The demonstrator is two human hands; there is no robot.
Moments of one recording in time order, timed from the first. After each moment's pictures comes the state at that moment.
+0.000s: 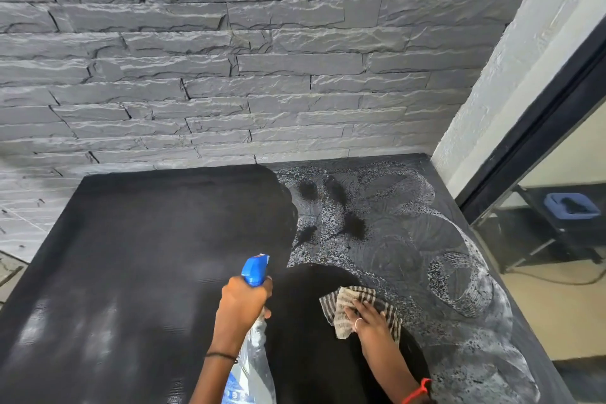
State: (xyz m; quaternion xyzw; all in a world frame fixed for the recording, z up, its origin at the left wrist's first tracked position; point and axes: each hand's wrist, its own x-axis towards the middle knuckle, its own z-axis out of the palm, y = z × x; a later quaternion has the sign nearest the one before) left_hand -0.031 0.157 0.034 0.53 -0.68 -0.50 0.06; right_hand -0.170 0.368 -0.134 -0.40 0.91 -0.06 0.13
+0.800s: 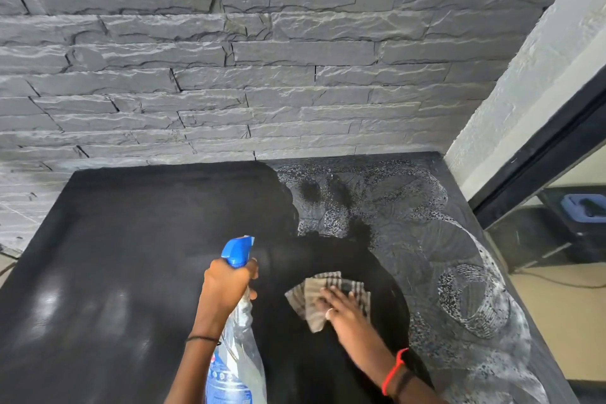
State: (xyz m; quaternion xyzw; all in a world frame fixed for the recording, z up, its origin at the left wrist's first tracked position) left_hand -0.065 0.108 0.032 0.54 -0.67 -0.50 0.10; right_hand -0.192 0.307 -0.118 -0.54 0.83 -0.11 0.10
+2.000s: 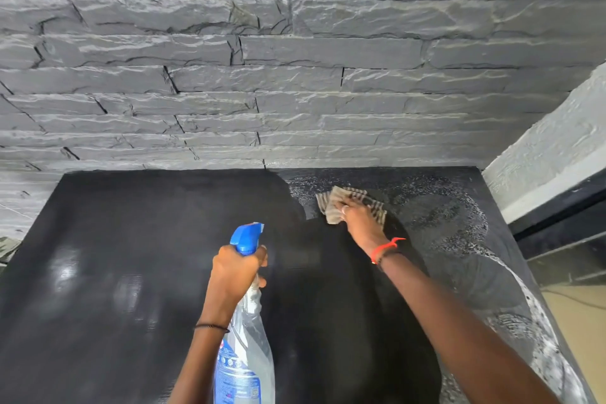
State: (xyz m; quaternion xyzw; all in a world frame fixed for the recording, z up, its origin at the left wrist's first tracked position) left_hand -0.136 0.034 0.019 0.55 -0.66 -0.50 0.10; right_hand -0.391 0.122 -0.099 -0.49 0.85 -0.13 0.12
